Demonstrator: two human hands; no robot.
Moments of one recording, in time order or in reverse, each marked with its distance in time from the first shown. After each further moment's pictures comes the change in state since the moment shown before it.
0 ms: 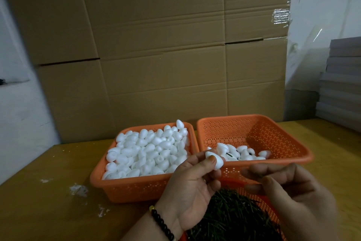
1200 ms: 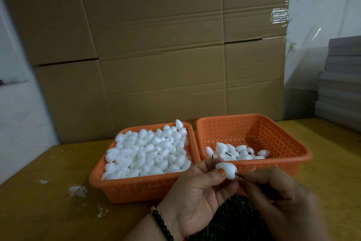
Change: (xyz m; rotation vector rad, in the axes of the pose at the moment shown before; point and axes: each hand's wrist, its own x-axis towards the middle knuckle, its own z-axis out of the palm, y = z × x) left_hand -0.004 -0.004 0.002 -0.073 -0.162 -0.115; right_hand 0.007 0.009 -0.010 -0.616 -0.190 -0.460
